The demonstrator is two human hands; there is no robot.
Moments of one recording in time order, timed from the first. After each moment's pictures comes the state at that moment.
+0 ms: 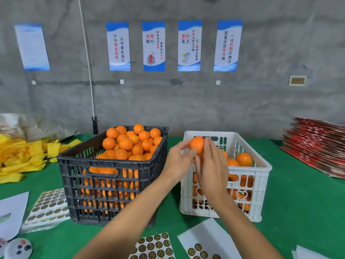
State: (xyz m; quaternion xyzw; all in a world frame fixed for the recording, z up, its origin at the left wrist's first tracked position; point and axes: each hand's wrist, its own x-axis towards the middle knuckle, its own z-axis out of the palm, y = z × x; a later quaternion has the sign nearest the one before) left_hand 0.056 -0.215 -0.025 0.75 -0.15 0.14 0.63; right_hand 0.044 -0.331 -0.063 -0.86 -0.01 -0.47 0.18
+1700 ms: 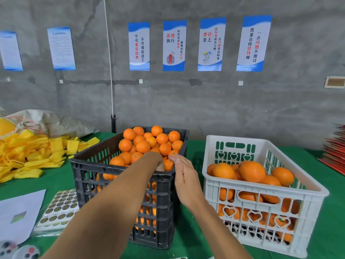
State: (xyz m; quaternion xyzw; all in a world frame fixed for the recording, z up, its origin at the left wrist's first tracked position) left_hand 0.210 -0.093 -0.024 0.99 -0.10 0.06 0.03; right_hand 0.115 -0.216 -0.090 -0.79 -0.22 -0.26 0.51
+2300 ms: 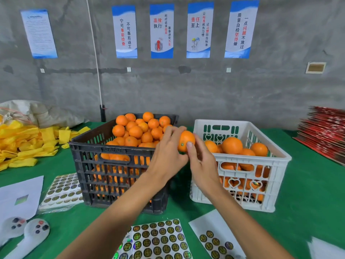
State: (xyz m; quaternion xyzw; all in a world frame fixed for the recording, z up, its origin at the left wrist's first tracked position) left_hand 0.047 -0.145 -0.046 0.82 -0.25 0.38 0.34; right_hand 0.033 -0.277 -0.076 -0.74 -0.19 -0.27 0.58
